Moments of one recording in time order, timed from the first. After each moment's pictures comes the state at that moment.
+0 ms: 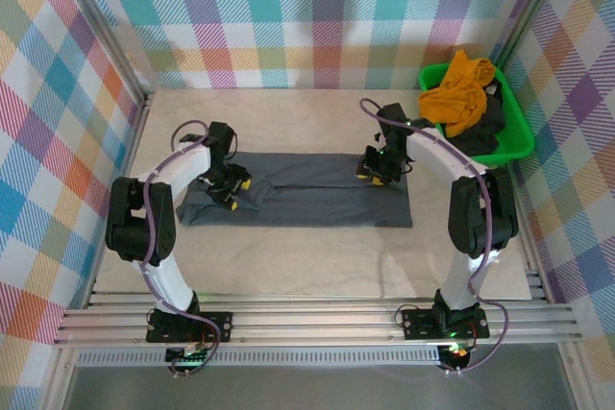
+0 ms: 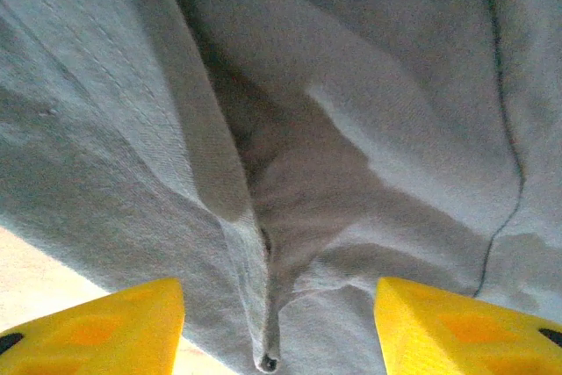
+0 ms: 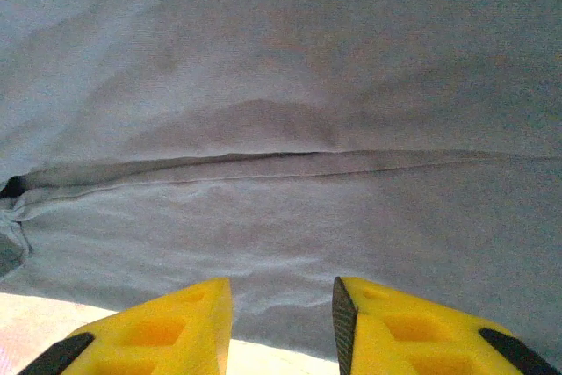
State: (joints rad) left arm -0.19 1.78 1.26 -0.91 0.18 -1.26; right arm 0.32 1.82 1.42 -0.89 -0.30 0.57
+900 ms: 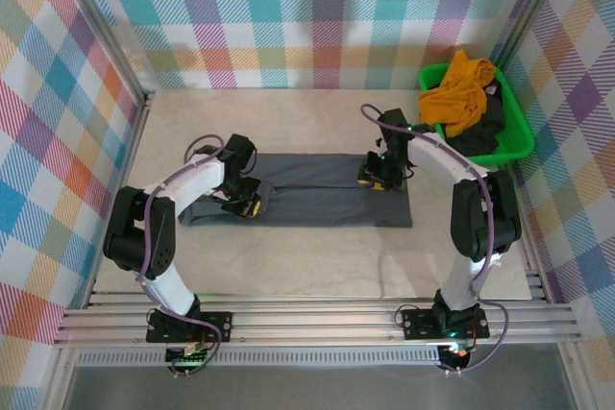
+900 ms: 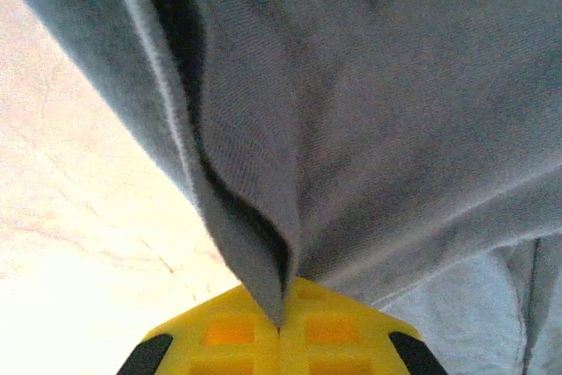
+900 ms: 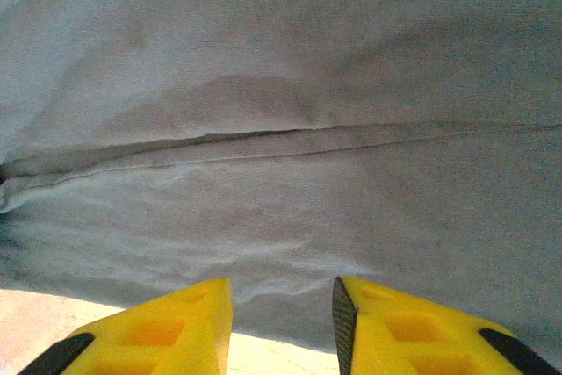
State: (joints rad) left arm -0.35 1.69 1.16 -0.92 0.20 -1.53; right arm 0.32 1.80 1.36 -0.88 -0.30 0.57
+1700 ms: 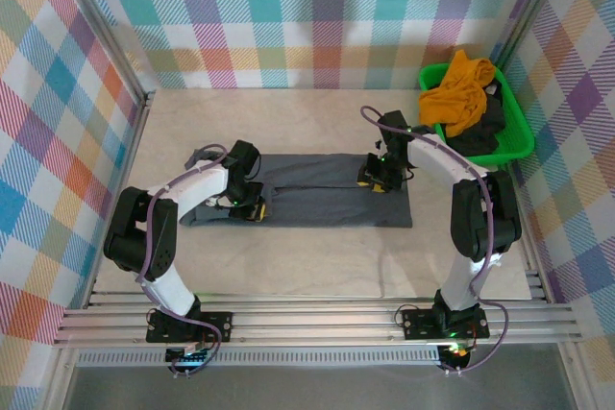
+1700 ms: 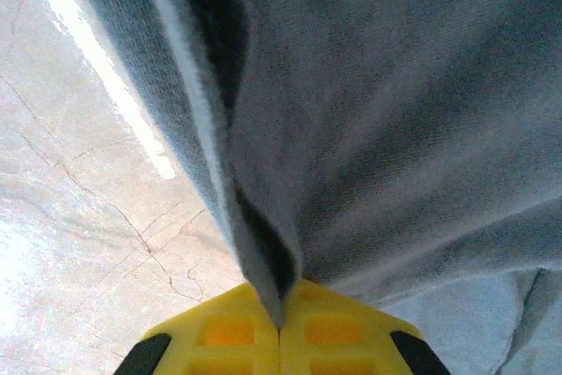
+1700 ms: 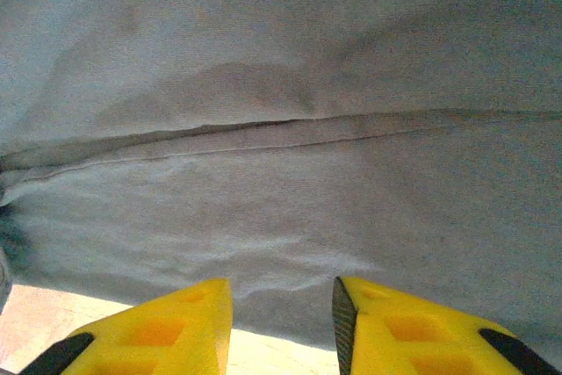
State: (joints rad) left arm -0.37 1.69 1.10 -0.84 0.24 -1.70; right arm 0.32 1.80 1.34 -0.87 -0.32 0.57
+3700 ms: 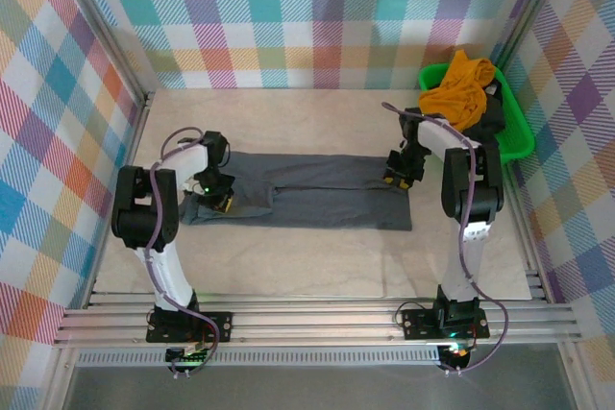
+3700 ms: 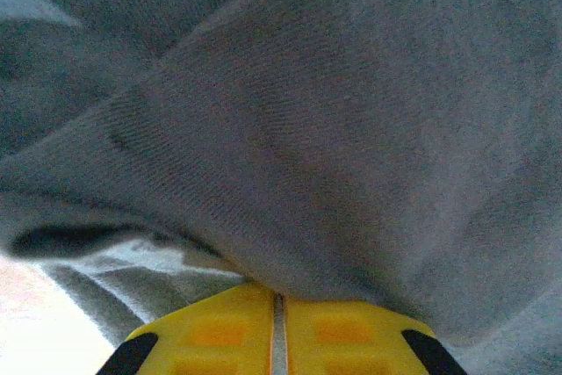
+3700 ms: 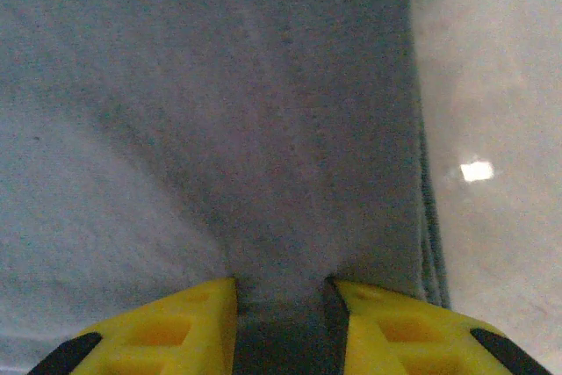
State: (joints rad) left arm -0.10 1.91 1.27 -0.97 0.07 -1.34; right arm 0.14 2.10 1.55 -1.02 -0.17 0.47
